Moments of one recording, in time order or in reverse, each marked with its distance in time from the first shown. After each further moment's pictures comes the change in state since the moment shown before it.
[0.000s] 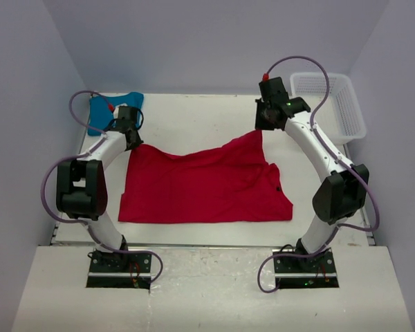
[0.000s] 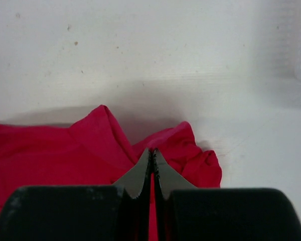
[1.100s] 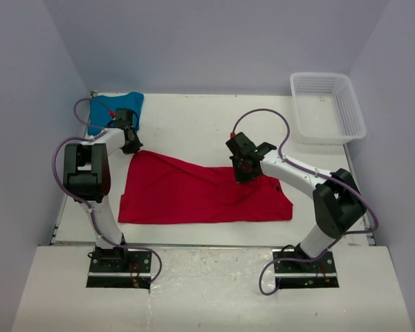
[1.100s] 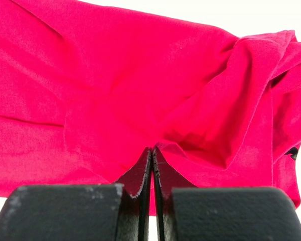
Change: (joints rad) left arm 0.088 0.199 0.064 0.034 0.185 0.016; right arm 0.299 -0.101 -0.526 0.136 -0.022 0.090
